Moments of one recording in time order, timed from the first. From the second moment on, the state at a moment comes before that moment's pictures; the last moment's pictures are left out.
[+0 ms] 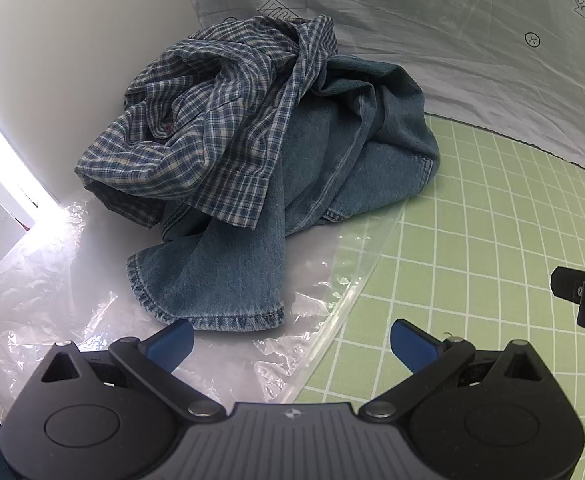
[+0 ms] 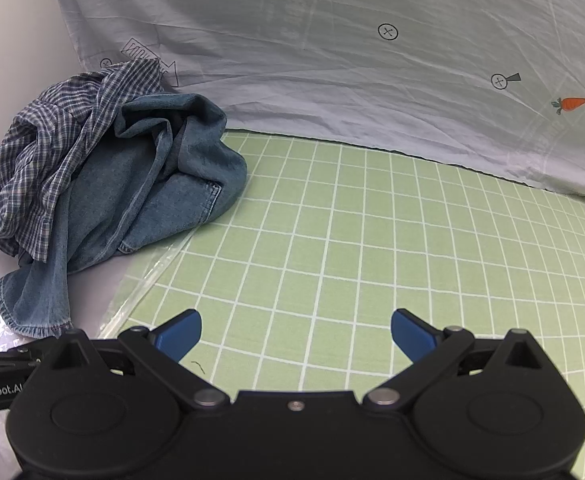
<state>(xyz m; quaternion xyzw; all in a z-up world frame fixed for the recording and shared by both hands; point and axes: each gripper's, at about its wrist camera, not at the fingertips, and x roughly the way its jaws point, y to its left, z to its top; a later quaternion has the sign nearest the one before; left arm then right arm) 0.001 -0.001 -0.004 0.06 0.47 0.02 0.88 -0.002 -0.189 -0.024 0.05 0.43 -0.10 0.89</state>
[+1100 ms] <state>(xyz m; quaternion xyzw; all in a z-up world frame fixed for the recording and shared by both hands) 0.182 0.057 0.053 -0.03 0.40 0.17 0.90 0.209 -0.192 0.003 0.04 0.37 -0.04 0.93</state>
